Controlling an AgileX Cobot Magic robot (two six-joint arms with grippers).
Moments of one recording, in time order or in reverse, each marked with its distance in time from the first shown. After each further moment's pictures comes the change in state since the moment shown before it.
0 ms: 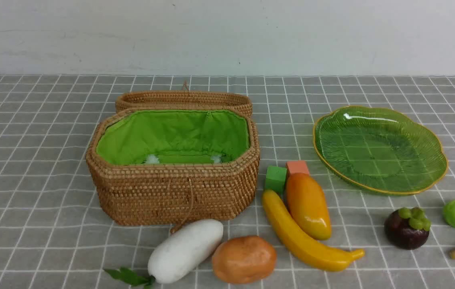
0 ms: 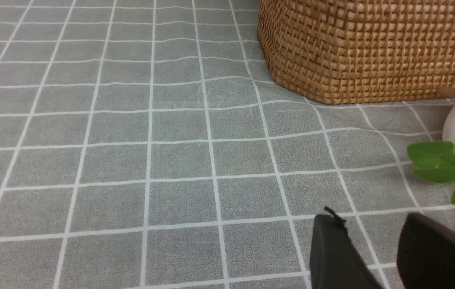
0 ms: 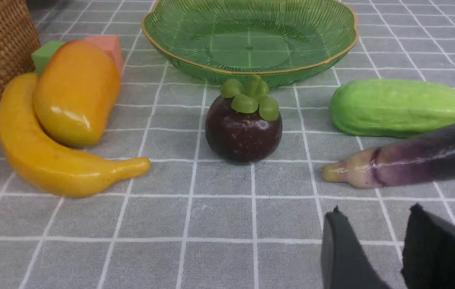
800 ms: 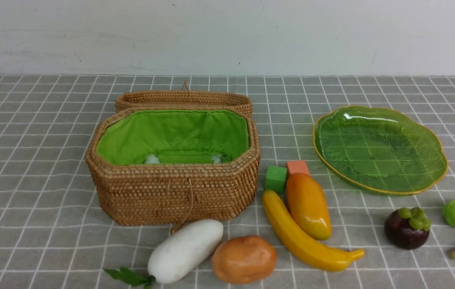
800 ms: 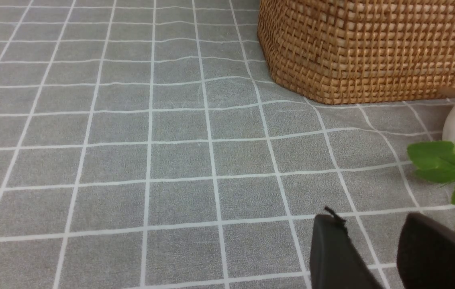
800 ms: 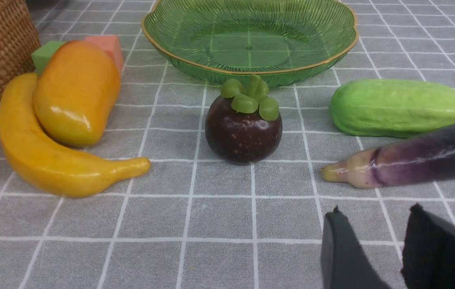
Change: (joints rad) right arm 0.000 0.000 0.000 0.000 0.000 0.000; left arm 0.000 0.000 0.000 0.000 0.000 0.000
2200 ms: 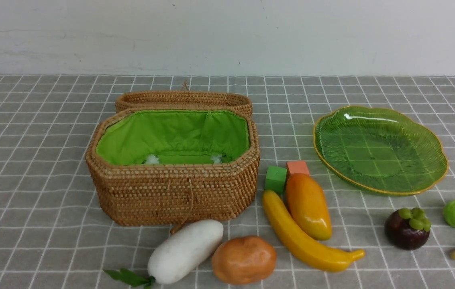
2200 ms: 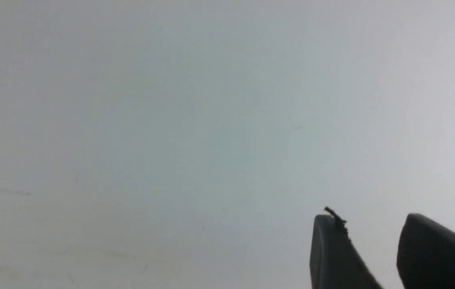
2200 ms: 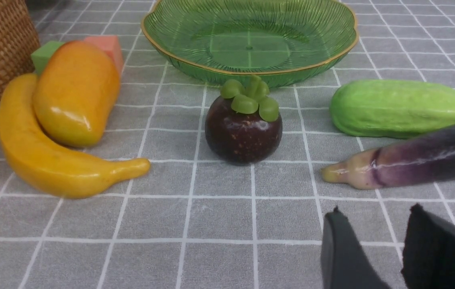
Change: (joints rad) right arm 0.000 0.000 0.000 0.000 0.000 0.000; left arm 0.000 0.197 -0.534 -0.063 -0.314 -0.028
